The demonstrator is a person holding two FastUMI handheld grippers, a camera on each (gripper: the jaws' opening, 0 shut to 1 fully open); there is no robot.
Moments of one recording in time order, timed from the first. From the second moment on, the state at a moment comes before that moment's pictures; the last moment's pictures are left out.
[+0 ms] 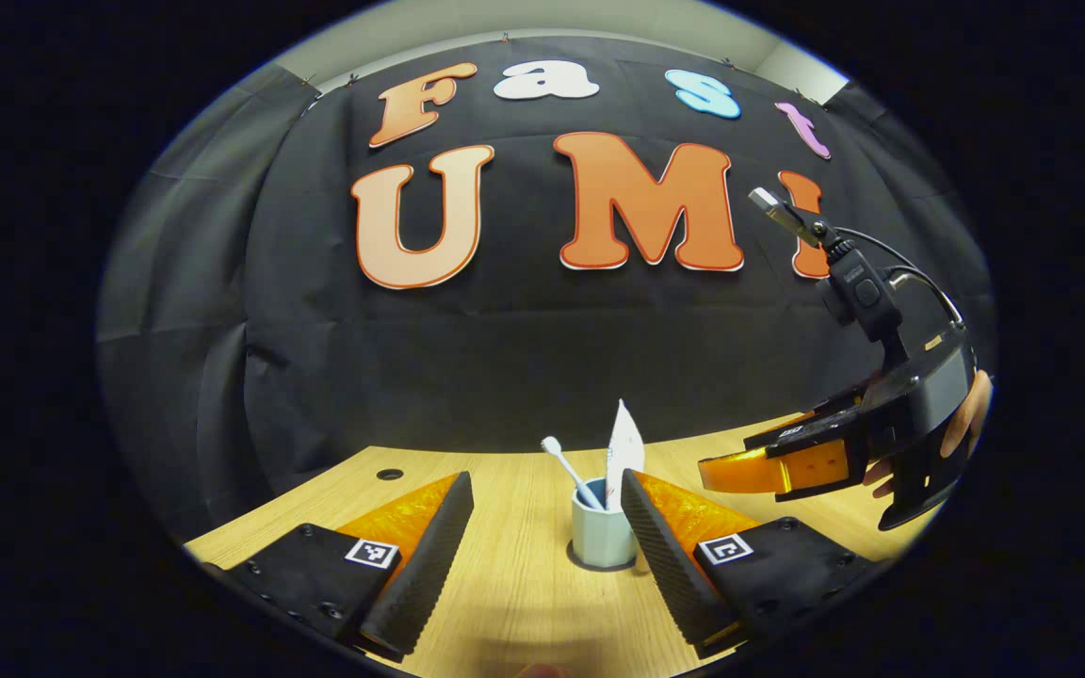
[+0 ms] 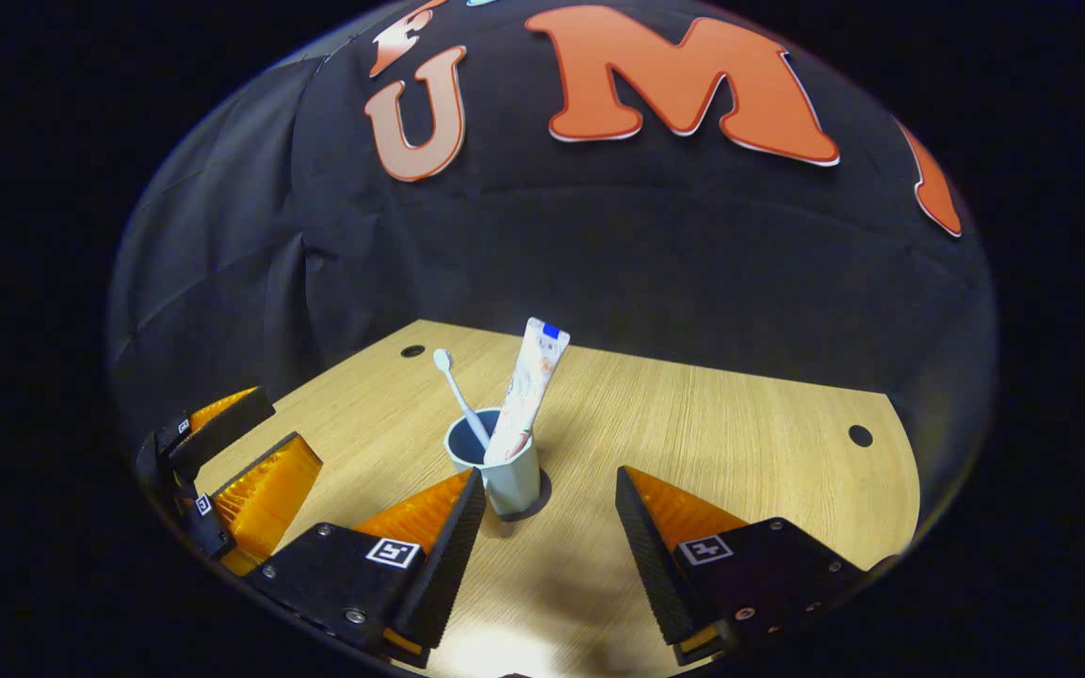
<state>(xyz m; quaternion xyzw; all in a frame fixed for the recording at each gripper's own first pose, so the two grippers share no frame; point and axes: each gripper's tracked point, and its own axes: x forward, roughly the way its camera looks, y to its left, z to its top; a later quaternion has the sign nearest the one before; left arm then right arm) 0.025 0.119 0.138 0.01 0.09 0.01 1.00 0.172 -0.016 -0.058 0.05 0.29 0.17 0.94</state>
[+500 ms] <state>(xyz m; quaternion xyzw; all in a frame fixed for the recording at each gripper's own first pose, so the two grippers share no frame) 0.030 0.066 0.154 0.00 0.08 -0.03 1.00 0.139 -0.098 -0.051 0.01 0.20 0.09 0.98</state>
